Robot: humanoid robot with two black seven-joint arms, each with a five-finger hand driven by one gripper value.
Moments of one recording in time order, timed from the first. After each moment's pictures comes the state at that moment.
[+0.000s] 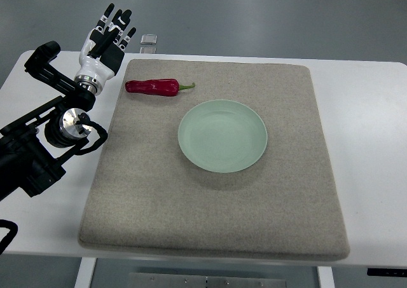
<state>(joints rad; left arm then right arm) -0.76 0.31 -0.69 -0.91 -0.18 -0.03 -0.47 0.03 0.00 0.02 0.12 -0.13 0.00 0.07</state>
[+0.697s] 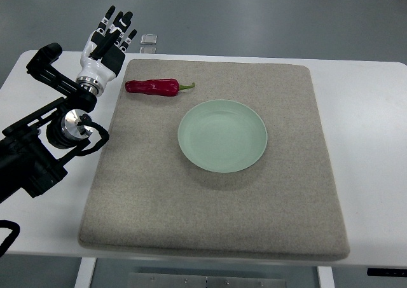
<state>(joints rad) -0.76 0.30 -0.69 -0.90 -0.18 -0.03 -0.47 0.03 0.00 0.02 0.12 -0.13 0.00 0.07</state>
